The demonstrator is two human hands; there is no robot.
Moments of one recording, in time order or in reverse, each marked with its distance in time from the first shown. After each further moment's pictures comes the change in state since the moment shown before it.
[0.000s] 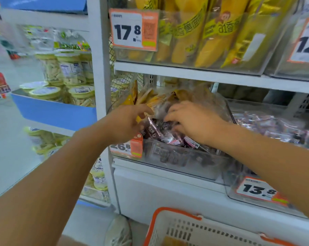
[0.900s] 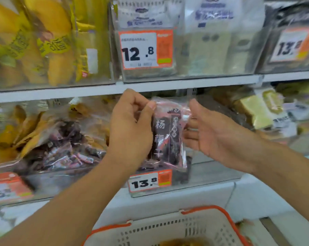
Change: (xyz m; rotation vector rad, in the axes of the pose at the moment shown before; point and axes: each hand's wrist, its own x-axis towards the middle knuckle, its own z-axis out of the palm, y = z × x) left_hand 0.044 0.275 0.094 -0.885 0.415 0.188; right_hand -0.261 0.072 -0.064 1.766 0.334 0.656
